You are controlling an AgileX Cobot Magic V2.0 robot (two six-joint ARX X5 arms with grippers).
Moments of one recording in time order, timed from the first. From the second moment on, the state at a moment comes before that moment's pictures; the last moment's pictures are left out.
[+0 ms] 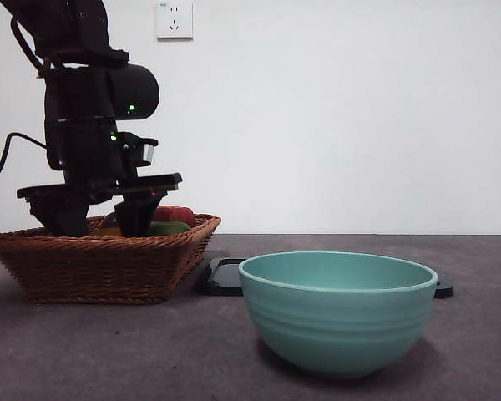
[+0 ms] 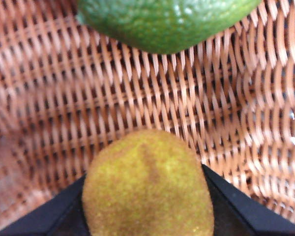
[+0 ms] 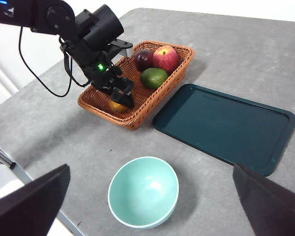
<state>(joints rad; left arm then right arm) -0.39 1.89 1.39 -0.80 0.02 -0.17 0.35 0.49 0.96 -0.90 -0.39 0.12</state>
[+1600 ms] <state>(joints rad) -1.01 1.75 1.51 -0.98 0.03 -0.31 0.35 0.49 1.09 -1.04 -0.34 0.13</state>
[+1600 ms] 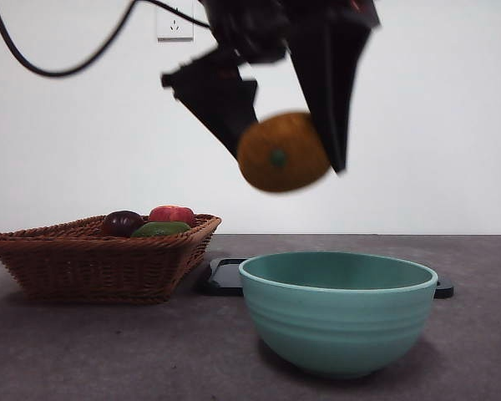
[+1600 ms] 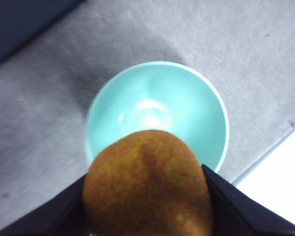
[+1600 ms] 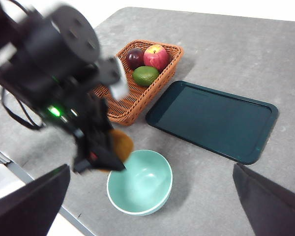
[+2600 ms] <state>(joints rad) -1.04 2.01 1.51 -0.85 0.03 -0.31 0.35 0.49 1.09 -1.04 -0.34 0.13</state>
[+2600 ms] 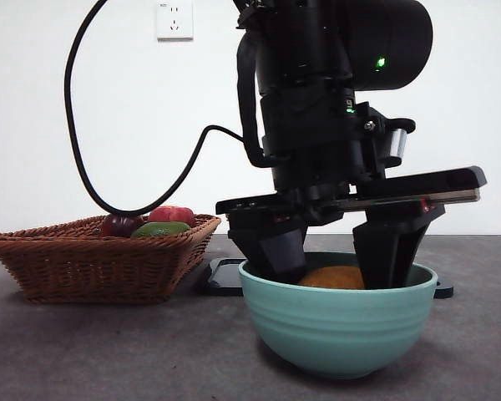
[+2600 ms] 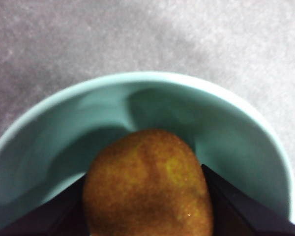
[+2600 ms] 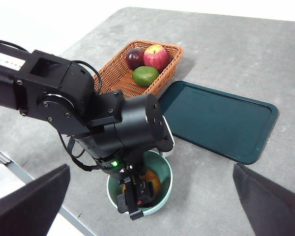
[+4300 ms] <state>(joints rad) -1.04 1.12 1.65 -1.29 -0.07 -0.25 0.35 0.49 1.09 -1.09 -0.33 0.14</state>
